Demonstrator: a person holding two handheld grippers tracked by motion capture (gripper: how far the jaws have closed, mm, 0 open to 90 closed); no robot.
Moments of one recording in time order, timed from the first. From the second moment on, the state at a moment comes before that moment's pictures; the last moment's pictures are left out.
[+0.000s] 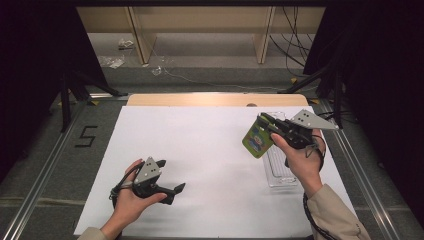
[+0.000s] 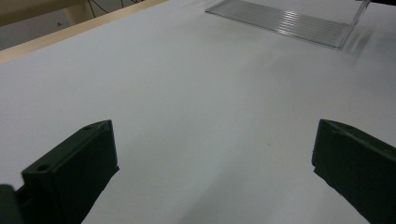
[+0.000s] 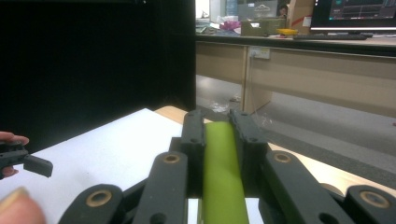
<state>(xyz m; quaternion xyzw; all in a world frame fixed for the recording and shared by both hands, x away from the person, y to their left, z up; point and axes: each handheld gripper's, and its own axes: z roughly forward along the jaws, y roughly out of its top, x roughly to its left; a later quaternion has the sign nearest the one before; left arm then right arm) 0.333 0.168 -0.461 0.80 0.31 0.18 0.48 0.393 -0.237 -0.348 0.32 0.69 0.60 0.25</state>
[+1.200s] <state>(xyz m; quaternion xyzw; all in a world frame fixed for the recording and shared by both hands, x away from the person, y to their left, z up) 0.334 0.172 -0.462 0.80 0.31 0.19 0.48 0.398 -0.272 -0.337 0.35 0.66 0.59 0.30</state>
